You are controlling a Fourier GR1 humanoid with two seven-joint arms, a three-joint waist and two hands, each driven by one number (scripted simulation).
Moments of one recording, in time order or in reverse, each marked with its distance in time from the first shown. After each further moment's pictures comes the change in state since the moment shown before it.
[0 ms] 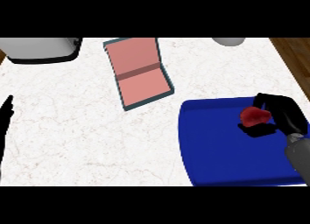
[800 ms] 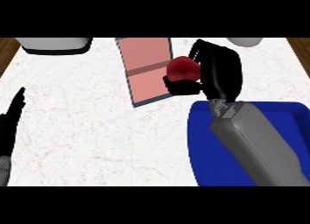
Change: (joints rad) left arm -0.055 -0.028 -0.029 -0.013 -0.026 -0.017 0.013; right arm -0.369 0.346 0.115 -0.439 0.338 0.151 0.810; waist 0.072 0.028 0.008
